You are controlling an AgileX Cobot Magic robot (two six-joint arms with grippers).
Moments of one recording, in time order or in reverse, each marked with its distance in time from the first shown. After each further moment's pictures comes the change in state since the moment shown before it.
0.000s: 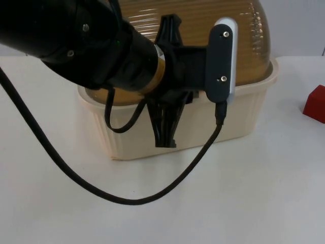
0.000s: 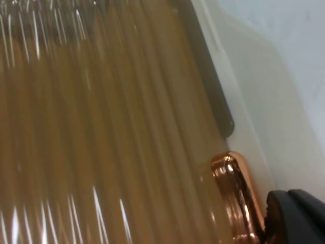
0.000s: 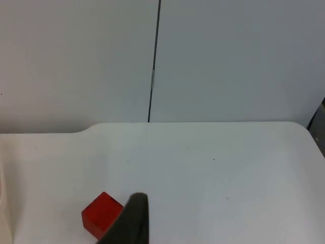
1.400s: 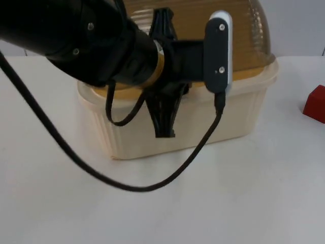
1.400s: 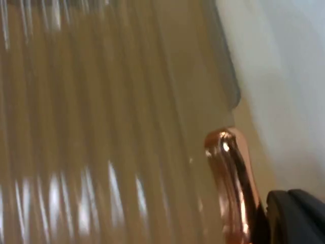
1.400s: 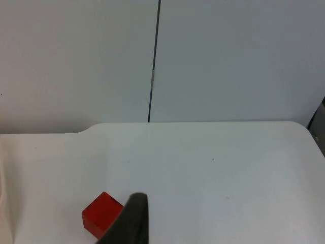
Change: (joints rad) right arm 0.000 0.000 0.000 0.000 0.000 0.002; left arm 0.002 0.010 -0.030 0.002 0.085 -0.045
